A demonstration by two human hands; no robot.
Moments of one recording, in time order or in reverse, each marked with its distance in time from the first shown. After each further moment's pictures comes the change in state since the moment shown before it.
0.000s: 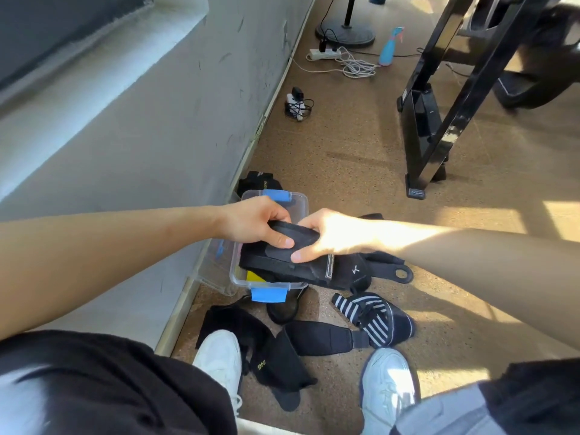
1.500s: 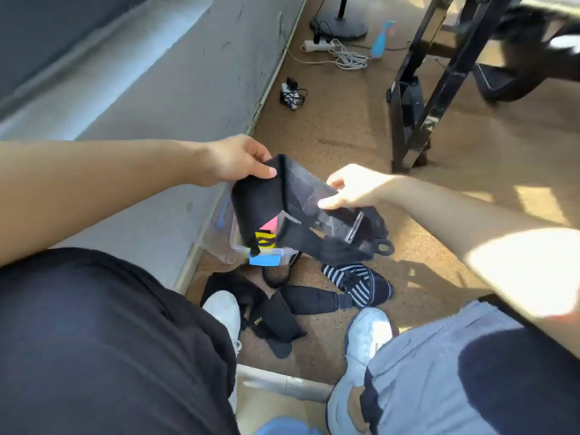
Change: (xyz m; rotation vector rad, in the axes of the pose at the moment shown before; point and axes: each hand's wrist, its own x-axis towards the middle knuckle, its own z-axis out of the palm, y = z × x) left_hand -0.062 0.054 -0.018 -0.217 0.276 -0.113; right_hand -0.073 -0.009 -0.016 -0.184 0.206 0.350
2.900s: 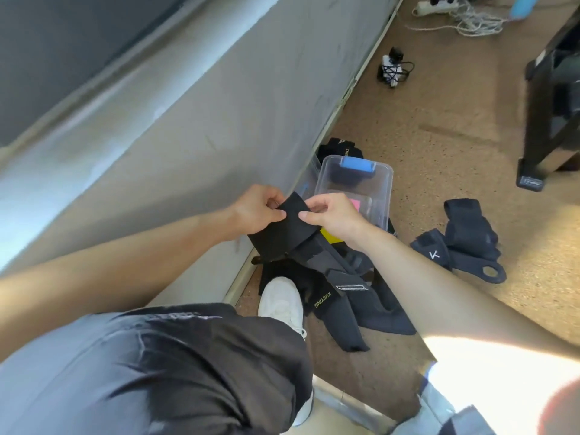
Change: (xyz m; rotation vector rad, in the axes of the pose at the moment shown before) left_hand -0.037 -0.145 0.015 0.061 0.317 -0.327; right_hand 0.121 -0.086 0.161 0.563 0.022 -0.322
